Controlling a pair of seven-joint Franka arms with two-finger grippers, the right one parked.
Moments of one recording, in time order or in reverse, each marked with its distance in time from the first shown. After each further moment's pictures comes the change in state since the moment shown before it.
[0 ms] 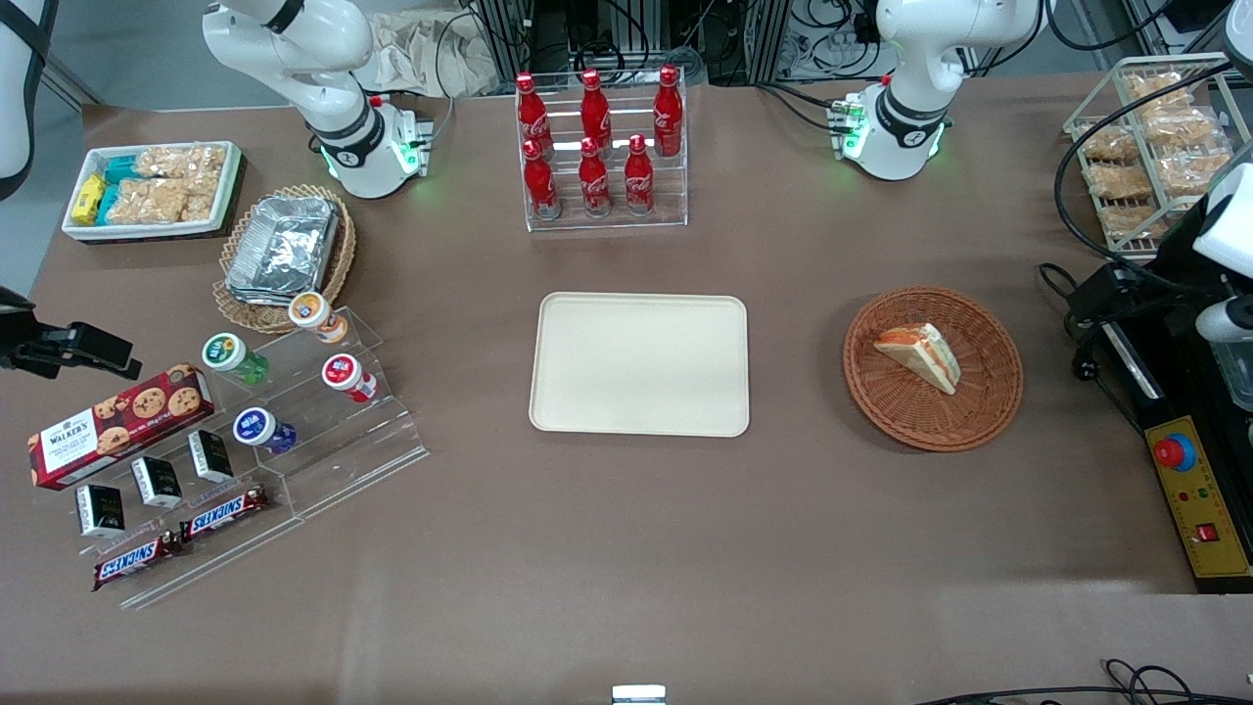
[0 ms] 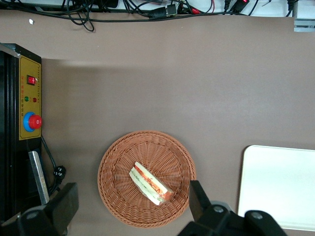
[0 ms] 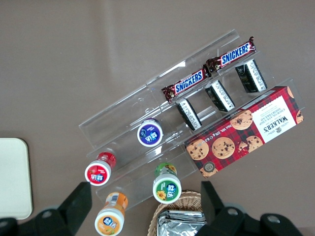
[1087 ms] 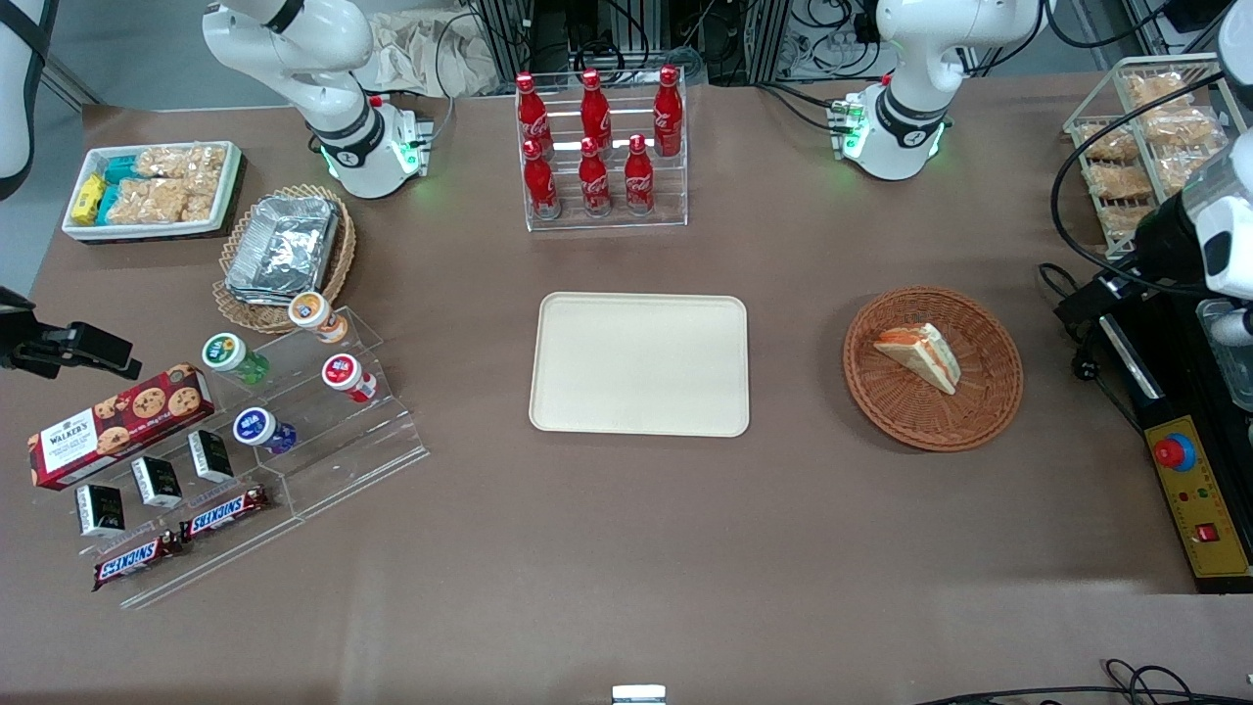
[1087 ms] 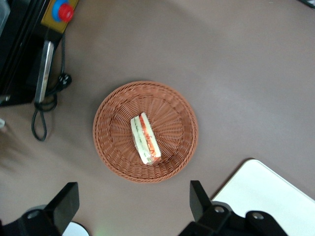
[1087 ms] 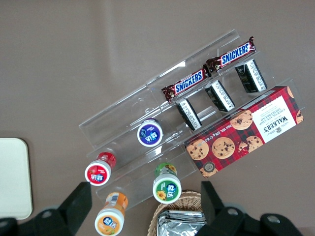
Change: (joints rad) arm 0.000 -0.038 0.015 -0.105 0.013 -0.135 -0.547
